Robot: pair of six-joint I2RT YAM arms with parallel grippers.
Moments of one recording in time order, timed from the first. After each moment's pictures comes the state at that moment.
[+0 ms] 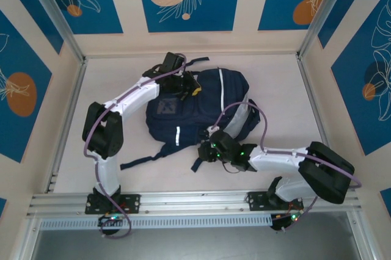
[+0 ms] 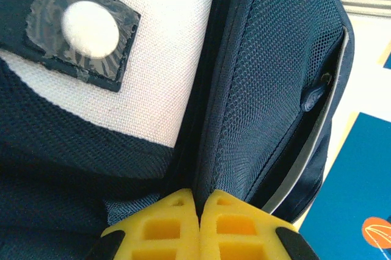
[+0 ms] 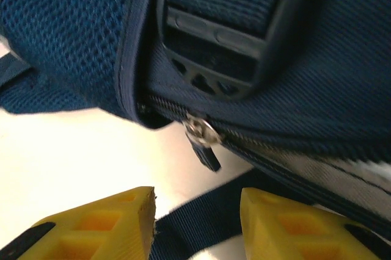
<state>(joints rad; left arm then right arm) -0.53 1.94 1.65 -0.53 0.42 -1.25 0.95 1.34 0.48 0.05 0.08 0.61</state>
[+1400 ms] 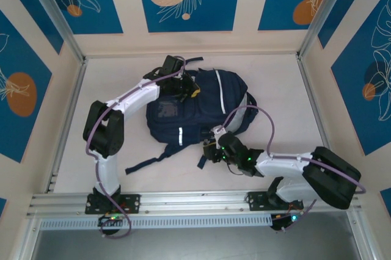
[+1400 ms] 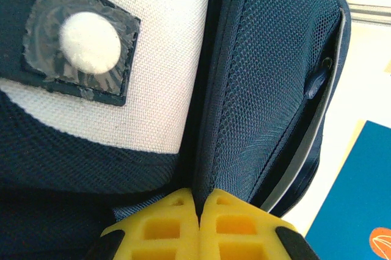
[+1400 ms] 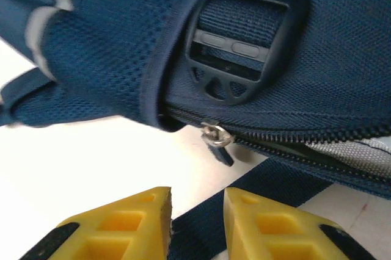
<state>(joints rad) -0.52 1.96 1.59 -0.47 0.42 -1.25 0.91 1.28 0.35 0.23 0.09 0.51</state>
